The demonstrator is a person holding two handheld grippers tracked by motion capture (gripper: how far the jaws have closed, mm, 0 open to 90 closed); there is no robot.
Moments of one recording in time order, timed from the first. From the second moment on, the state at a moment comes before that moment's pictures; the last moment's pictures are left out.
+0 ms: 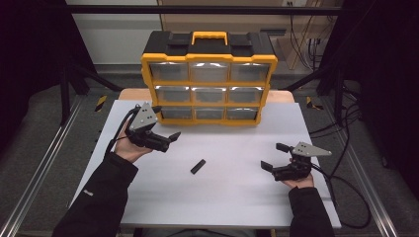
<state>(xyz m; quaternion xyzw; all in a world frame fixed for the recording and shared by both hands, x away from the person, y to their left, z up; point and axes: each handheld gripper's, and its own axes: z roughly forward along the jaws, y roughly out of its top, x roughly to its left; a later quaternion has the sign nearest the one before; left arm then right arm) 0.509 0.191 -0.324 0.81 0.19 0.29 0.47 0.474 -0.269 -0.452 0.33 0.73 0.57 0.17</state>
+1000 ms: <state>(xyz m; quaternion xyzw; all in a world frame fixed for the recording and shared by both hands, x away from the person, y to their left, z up) 0.518 0.164 -0.299 0.82 0.15 0.33 0.44 0.474 -0.269 -0.452 0.33 0.74 0.57 0.16</state>
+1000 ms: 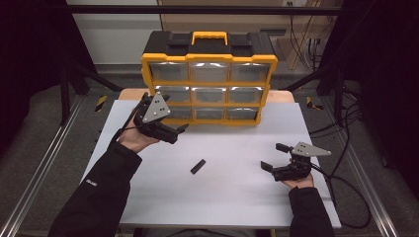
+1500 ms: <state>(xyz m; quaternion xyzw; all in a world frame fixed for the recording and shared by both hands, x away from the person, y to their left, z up) 0.522 0.149 -0.295 0.83 0.13 0.34 0.42 0.474 -0.269 -0.452 0.33 0.74 0.57 0.17</state>
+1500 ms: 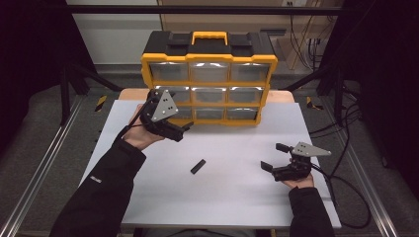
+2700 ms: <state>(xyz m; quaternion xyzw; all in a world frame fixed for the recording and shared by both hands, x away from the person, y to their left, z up) 0.536 0.127 -0.279 0.84 0.08 0.39 0.37 0.474 -0.270 -0.452 0.33 0.74 0.57 0.17</state>
